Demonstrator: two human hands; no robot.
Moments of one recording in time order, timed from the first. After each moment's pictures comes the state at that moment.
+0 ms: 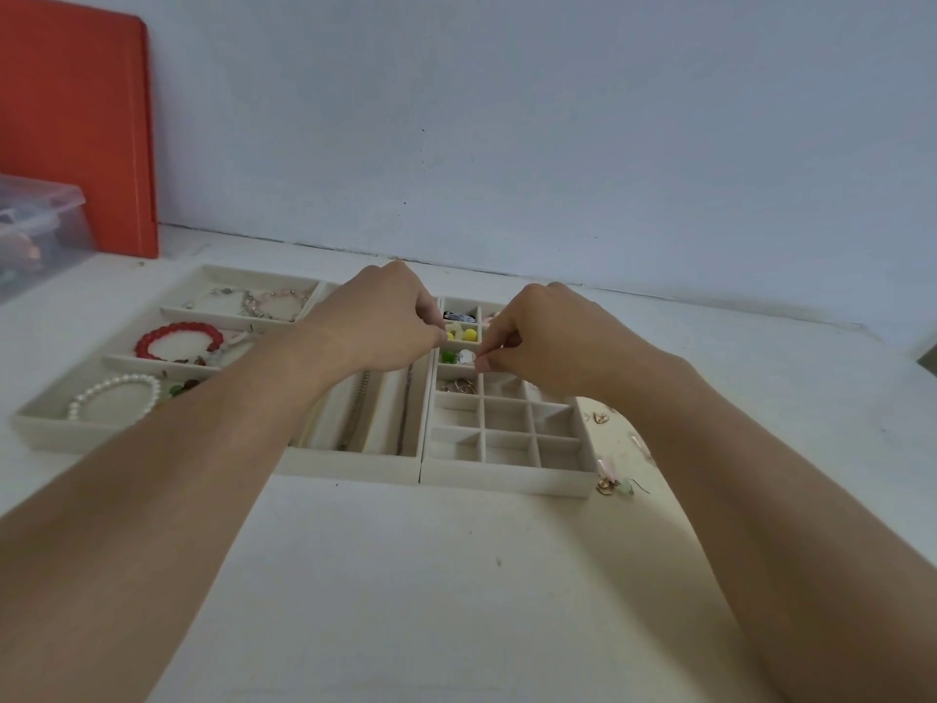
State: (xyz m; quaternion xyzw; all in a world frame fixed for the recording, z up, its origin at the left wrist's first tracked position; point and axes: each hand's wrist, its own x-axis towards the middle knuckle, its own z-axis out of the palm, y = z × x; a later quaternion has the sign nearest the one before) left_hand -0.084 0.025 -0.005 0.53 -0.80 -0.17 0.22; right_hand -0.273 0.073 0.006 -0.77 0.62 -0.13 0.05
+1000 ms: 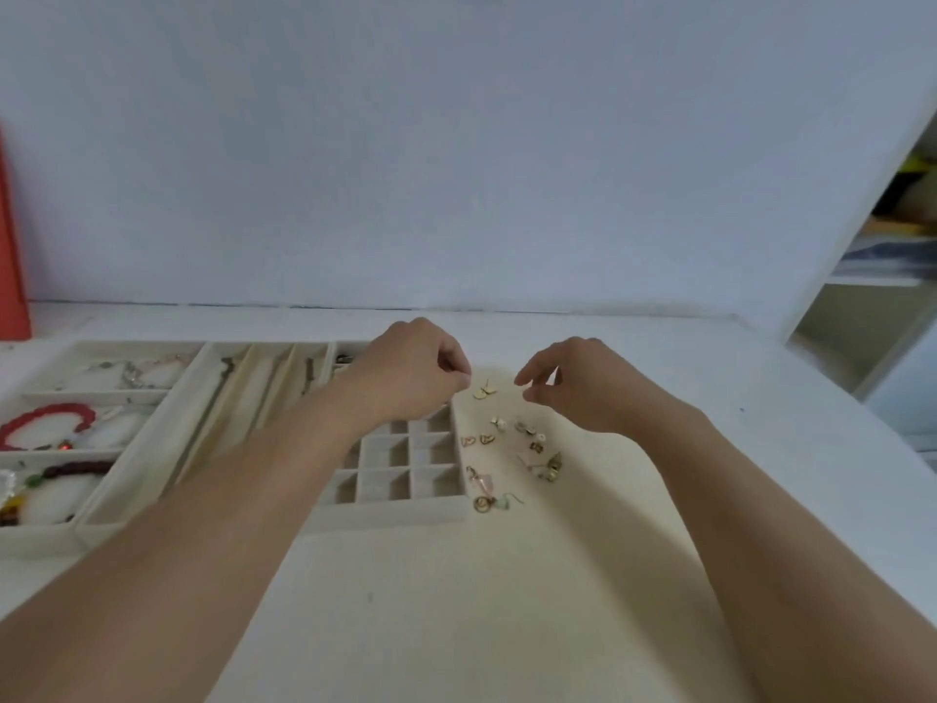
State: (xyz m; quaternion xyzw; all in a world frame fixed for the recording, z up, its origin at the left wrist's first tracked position) left_hand -0.200 0.052 0.000 0.43 -0.84 -0.24 0.21; right_hand -0.418 0.123 -0.009 -0.67 0.72 -0.17 0.10
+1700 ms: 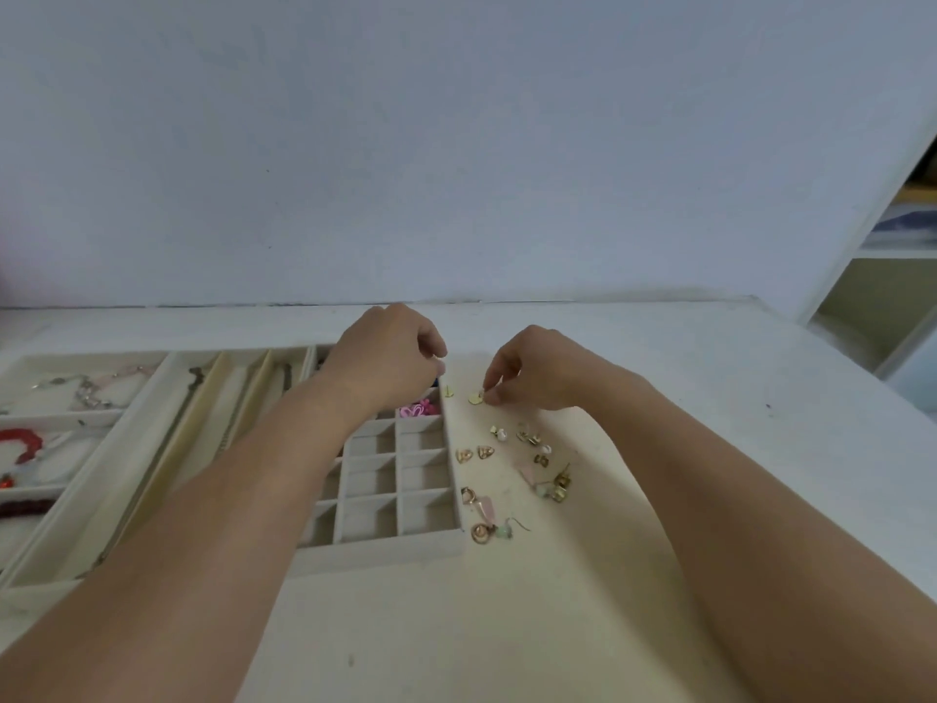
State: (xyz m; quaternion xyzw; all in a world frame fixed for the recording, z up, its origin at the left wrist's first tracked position) left_hand -0.212 0.013 -0.009 0.48 -0.83 -0.19 0.21; right_hand -0.409 0.060 -0.023 -0.66 0.72 -0.14 0.18
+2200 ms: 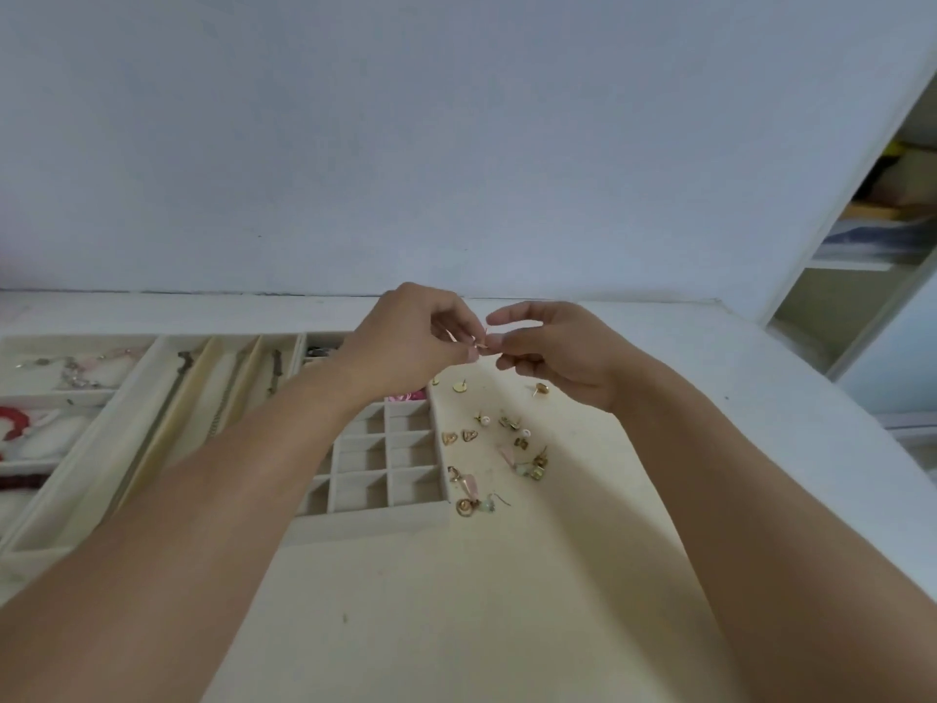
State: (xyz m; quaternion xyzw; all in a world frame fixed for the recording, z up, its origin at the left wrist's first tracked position) left_hand -0.220 0.038 0.003 0.34 -0.83 -0.33 0.30; right_hand -0.415 0.106 0.005 -0.49 0.59 -0.44 0.46
